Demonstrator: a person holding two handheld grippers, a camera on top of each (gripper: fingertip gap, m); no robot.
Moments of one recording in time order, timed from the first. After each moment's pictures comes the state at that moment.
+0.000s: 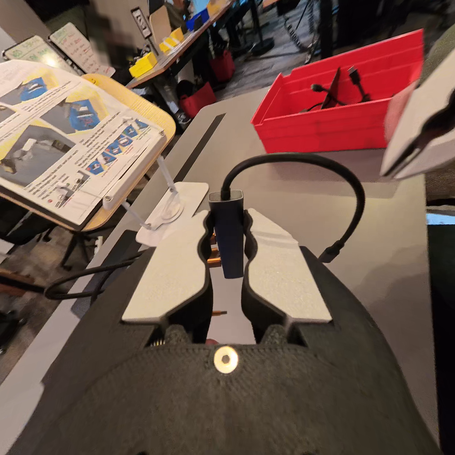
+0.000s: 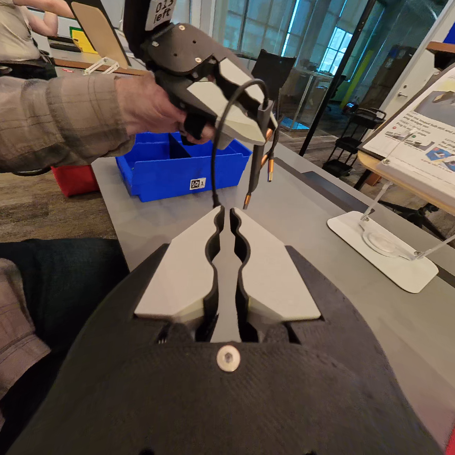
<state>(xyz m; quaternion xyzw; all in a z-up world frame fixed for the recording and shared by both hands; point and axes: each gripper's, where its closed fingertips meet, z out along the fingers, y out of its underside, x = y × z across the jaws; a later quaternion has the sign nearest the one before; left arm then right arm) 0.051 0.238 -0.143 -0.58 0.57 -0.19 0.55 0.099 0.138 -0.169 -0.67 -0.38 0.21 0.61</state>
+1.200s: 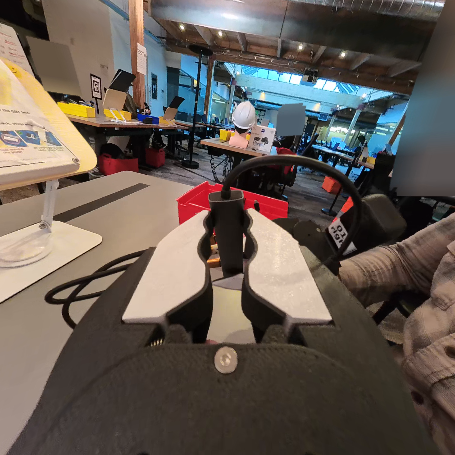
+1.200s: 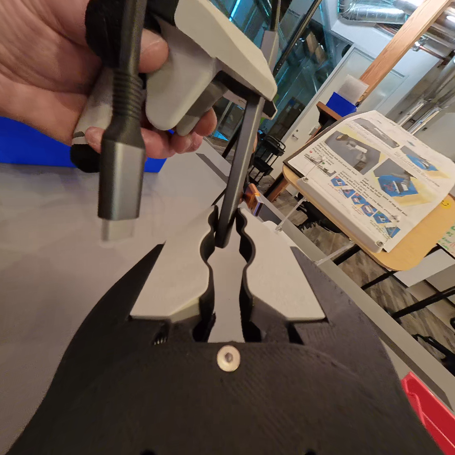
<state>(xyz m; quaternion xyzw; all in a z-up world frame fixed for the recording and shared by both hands) 0.097 0.205 -0.127 -0.55 0.40 -0.53 0.50 0.103 0.217 -0.199 -0.62 -0.38 -0.01 0.69</state>
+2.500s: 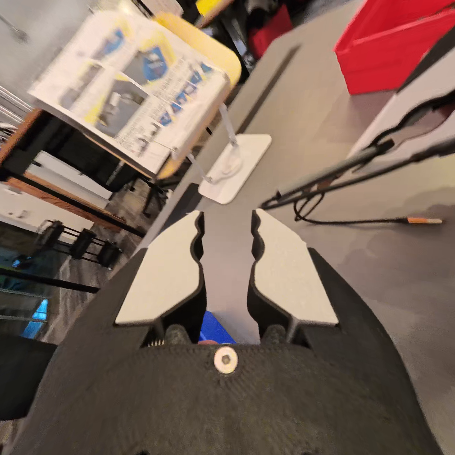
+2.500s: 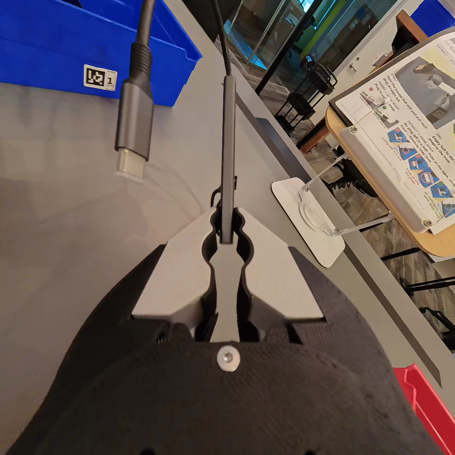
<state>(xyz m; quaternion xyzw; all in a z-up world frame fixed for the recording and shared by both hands) -0.003 0.264 -0.142 -0.63 0.52 -0.02 0.58 0.114 0.236 -0.242 -0.69 -0.45 -0.02 0.57</state>
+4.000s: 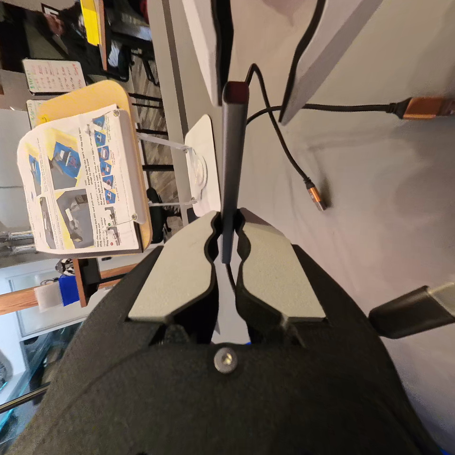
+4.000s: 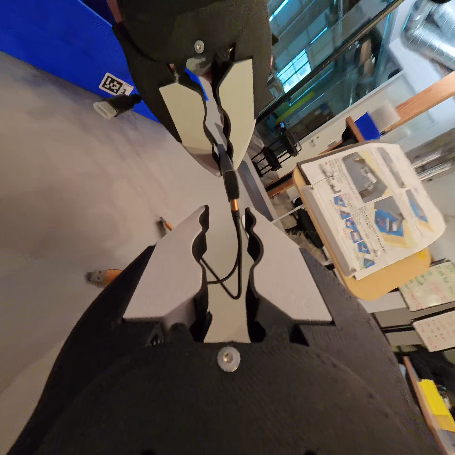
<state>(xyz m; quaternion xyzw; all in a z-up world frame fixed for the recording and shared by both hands) 0.077 0.266 -0.225 -0.43 0.75 0.17 0.47 0.112 0.212 -0.211 -0.58 -0.52 -0.09 0.62</state>
